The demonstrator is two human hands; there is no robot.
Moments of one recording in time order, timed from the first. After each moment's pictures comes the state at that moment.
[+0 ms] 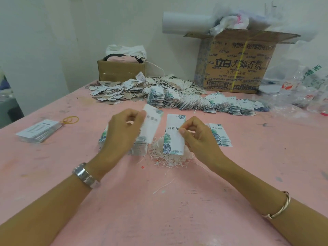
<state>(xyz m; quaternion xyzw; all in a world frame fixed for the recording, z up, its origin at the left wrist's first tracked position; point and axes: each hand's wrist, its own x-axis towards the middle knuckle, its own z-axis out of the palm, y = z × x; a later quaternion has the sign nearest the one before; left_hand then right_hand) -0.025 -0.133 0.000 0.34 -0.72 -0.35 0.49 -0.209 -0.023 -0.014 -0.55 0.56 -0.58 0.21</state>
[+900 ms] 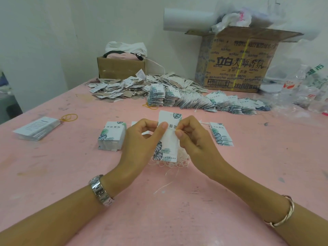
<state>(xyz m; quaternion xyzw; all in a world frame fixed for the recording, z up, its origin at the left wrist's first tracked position) -0.050 -0.093 -0.020 0.29 -0.64 -0.49 0.52 -0.189 -0.008 -0.011 -0.65 0.51 -0.54 0.16</state>
